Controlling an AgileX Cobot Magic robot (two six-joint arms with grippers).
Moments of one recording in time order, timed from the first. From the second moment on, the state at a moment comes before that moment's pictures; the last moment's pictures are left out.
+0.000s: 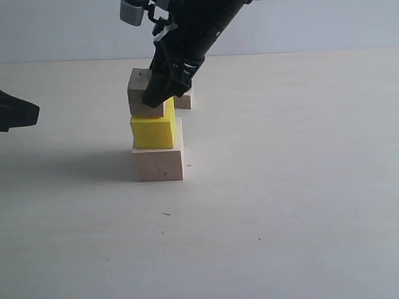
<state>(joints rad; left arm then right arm) -0.20 1.04 -0.73 -0.62 0.71 0.62 0.55 2.10 -1.85 0.58 1.13 -1.18</state>
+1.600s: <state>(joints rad) -0.20 1.04 -0.73 -0.62 0.71 0.62 0.55 2.10 -1.85 0.58 1.13 -1.16</state>
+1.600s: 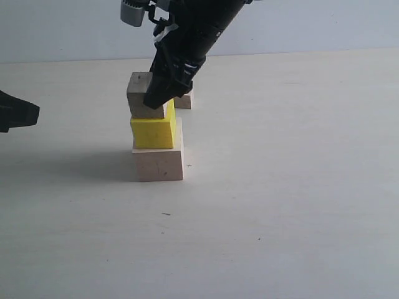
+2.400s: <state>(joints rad) -0.20 1.04 -0.73 -0.62 0.71 0.62 0.54 1.90 -1.85 0.32 1.04 -0.90</state>
